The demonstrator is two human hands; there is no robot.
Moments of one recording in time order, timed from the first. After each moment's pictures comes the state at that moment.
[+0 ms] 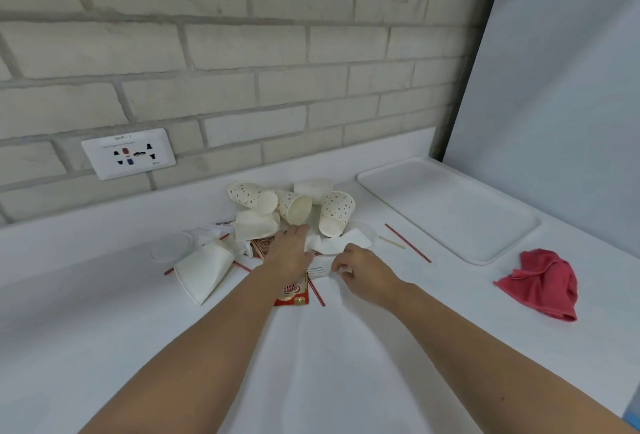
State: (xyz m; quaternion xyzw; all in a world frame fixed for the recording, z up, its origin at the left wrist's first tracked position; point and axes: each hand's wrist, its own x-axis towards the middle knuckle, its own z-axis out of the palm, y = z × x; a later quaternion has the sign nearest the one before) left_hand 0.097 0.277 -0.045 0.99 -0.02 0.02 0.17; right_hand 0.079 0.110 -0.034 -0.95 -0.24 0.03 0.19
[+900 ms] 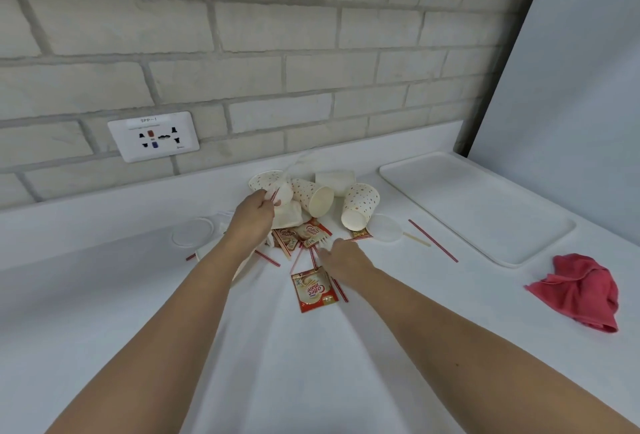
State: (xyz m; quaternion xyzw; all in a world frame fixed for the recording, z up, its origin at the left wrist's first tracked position) left_hand 0.070 0.346 0.010 0.84 0.12 0.13 0.52; right_hand 0.087 0.190 -0.031 -0.95 -0.08 0.16 0.25
